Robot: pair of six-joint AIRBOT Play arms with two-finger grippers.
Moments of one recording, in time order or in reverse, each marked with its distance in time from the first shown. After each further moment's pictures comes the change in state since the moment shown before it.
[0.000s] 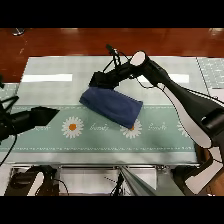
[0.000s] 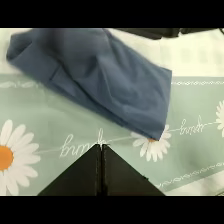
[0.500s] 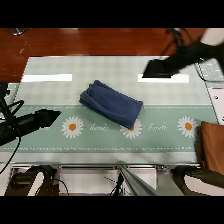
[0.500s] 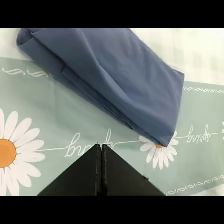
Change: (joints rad) left arm 0.000 0.025 -0.092 -0.013 0.088 -0.014; right arm -0.354 0.544 -0.281 -0.496 0.264 0.096
